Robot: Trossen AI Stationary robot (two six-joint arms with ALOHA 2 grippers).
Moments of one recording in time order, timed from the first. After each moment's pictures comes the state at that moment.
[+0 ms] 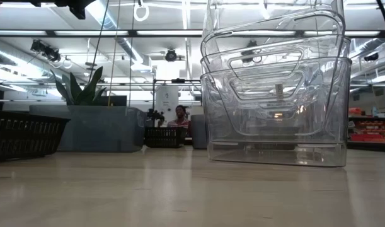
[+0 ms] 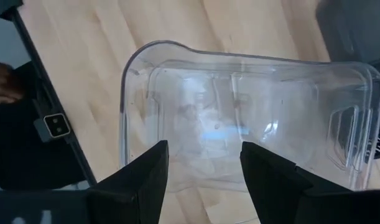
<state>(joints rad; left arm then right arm) -0.12 0.42 0.44 0.13 -0.27 0.17 0.21 1.86 2.16 -1.57 -0.02 0.63</state>
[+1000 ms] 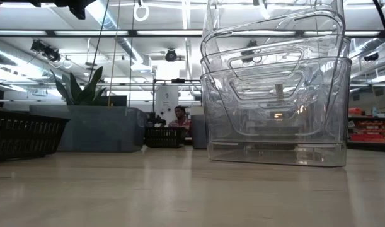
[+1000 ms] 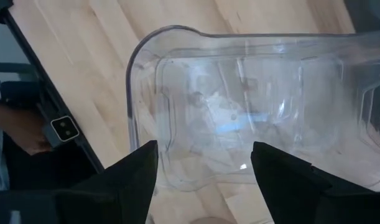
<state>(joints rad) -0.12 0.42 0.44 0.13 -0.27 0.17 0.22 1.91 2.16 -1.57 -0.05 0.75</state>
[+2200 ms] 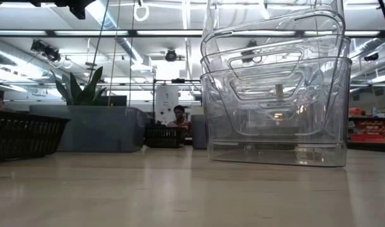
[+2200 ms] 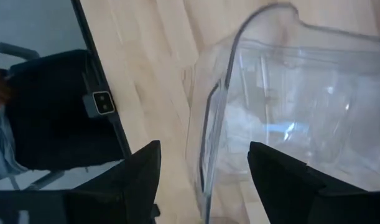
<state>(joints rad) -0.12 0.42 0.44 0.13 -0.27 0.17 0.30 1.90 2.16 -1.49 -0.11 0.68</state>
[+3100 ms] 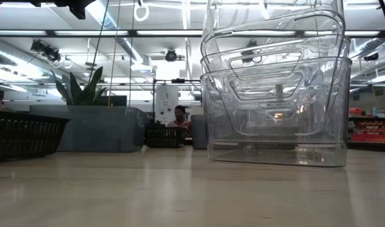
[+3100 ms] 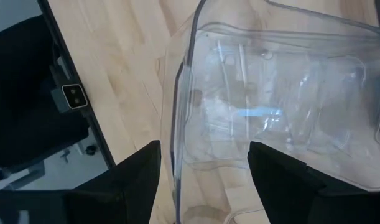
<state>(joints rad) -0.12 0.42 0.44 0.13 -0.27 0.17 0.32 1.90 2.16 -1.57 -0.05 0.69</state>
